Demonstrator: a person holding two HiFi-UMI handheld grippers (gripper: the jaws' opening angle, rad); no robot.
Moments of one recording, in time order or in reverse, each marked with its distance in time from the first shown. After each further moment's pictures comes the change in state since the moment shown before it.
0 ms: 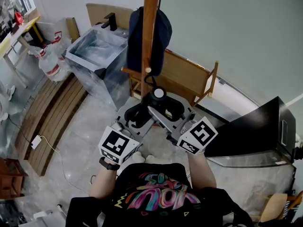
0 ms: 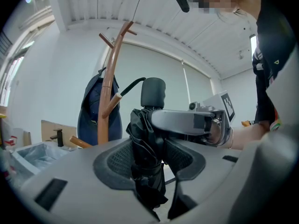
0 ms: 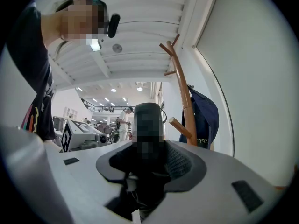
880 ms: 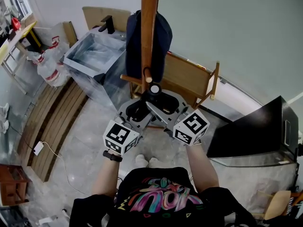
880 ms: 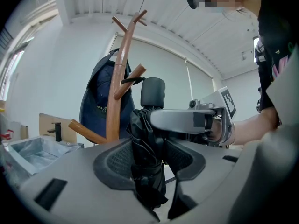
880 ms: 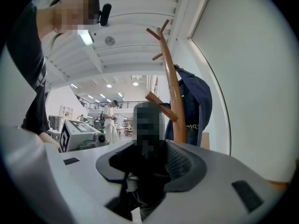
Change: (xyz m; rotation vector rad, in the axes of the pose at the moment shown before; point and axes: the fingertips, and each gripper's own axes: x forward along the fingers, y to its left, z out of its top) left arm 0.037 0.054 -0.041 -0.025 0.013 -0.010; right arm 0.039 -0.053 -0.047 0.023 0.065 -0.040
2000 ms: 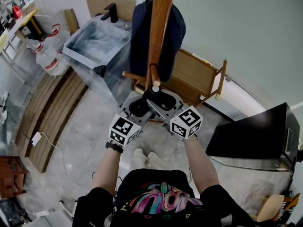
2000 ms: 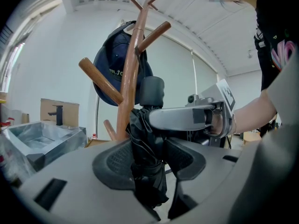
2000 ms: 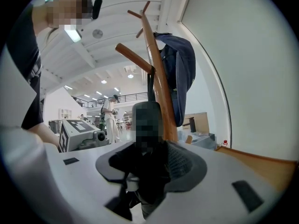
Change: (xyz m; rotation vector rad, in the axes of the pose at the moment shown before) left arm 0.034 0.045 -0.091 -0.053 0.102 0.006; right arm 0.036 -0.046 -0.095 0.114 0.128 -0.002
